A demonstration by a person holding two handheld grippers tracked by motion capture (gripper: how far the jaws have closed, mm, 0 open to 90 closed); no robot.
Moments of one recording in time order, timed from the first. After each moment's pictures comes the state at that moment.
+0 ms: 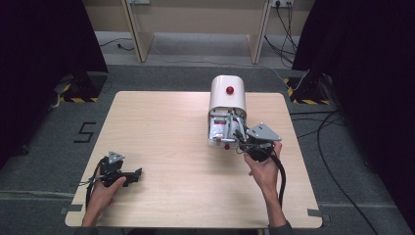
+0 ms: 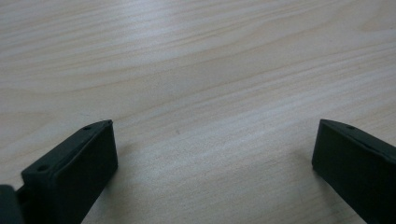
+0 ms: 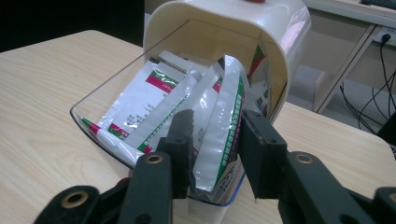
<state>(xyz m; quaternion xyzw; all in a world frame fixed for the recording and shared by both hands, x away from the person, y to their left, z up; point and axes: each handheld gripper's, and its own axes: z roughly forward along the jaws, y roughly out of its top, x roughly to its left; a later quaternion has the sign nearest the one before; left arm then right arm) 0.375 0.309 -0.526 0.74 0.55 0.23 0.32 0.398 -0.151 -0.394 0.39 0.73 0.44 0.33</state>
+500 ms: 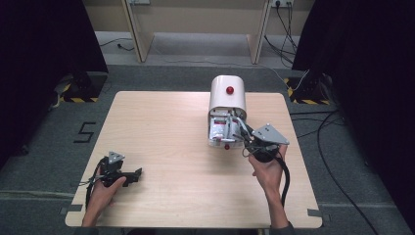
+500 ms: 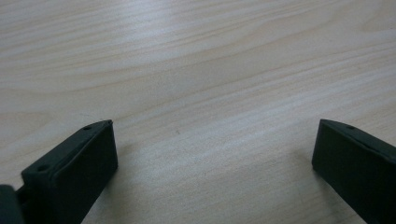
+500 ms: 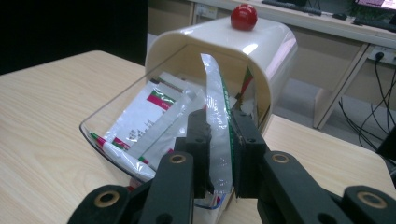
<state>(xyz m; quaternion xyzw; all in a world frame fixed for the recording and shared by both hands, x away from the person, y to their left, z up) 0.375 0.309 -0.526 0.74 0.55 0.23 0.32 0.387 -0.161 -0.384 0.38 0.71 0.48 0.34</state>
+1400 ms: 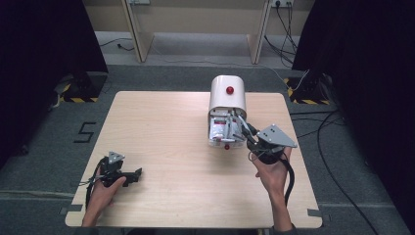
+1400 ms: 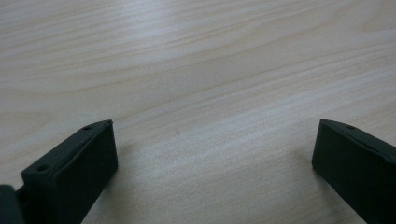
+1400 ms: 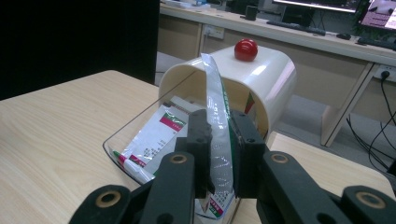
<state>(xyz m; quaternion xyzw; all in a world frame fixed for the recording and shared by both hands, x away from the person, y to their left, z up) 0.375 0.309 -0.526 0.74 0.55 0.23 0.32 0.374 -0.166 -0.369 0.36 0.70 0.51 0.35</state>
